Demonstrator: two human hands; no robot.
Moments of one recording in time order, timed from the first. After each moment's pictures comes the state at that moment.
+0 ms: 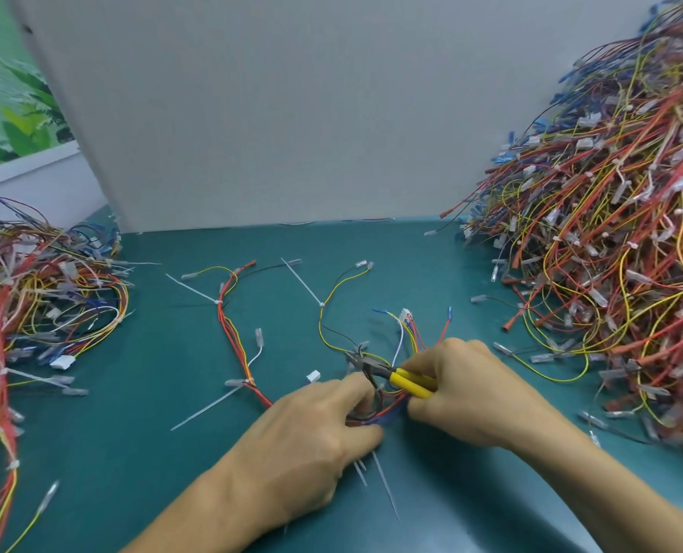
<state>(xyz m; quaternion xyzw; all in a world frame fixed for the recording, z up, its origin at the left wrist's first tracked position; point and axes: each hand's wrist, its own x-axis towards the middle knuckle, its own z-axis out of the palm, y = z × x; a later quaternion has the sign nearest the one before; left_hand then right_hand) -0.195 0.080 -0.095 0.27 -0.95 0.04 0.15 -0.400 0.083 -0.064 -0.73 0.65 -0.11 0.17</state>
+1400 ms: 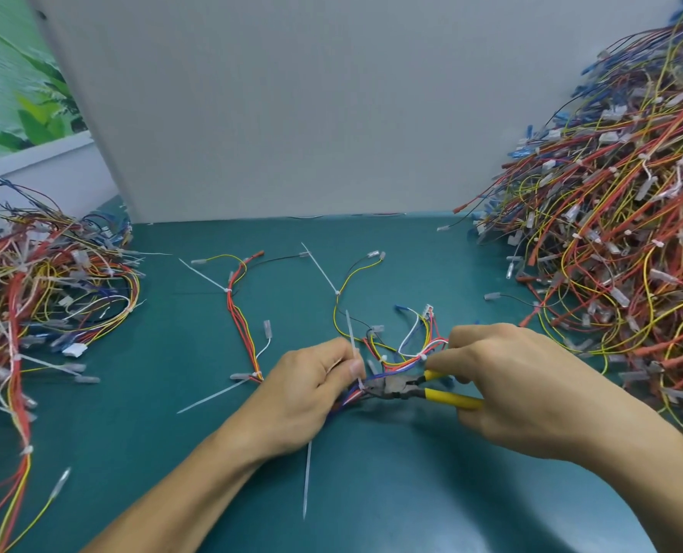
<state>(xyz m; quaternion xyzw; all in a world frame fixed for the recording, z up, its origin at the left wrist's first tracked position) -0.193 0.051 -0.096 0.44 -0.79 -0.32 0.28 -0.417 0.095 -0.038 -0.84 0.54 0.00 -0.02</state>
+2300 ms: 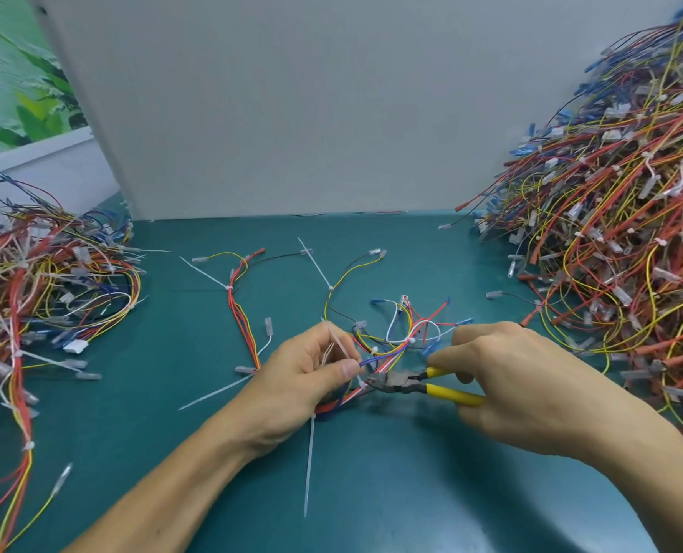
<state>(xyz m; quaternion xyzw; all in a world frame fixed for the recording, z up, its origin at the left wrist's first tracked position) -0.188 0.044 -0.105 0.36 -0.66 -0.54 0.37 -0.417 0.093 -0.041 -0.83 0.56 0.00 0.01</state>
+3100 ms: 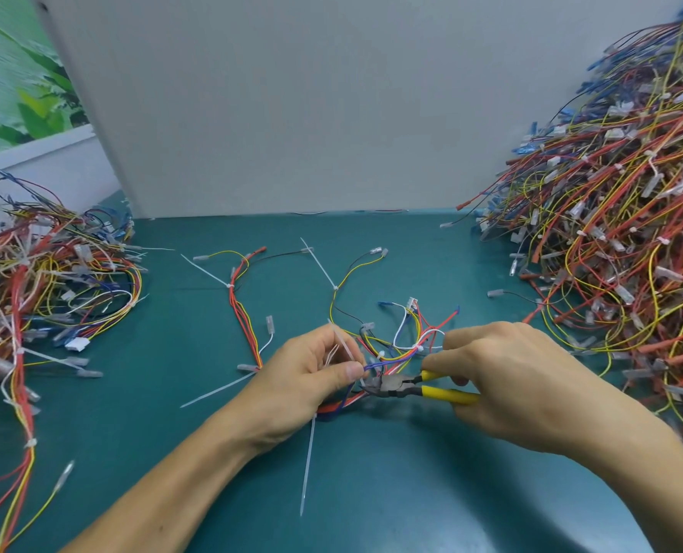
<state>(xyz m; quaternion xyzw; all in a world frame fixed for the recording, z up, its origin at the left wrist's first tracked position) -0.190 0.046 -0.100 0.38 -0.67 -0.54 0.35 -0.415 0.092 -0.045 -0.85 0.53 0.01 -0.03</state>
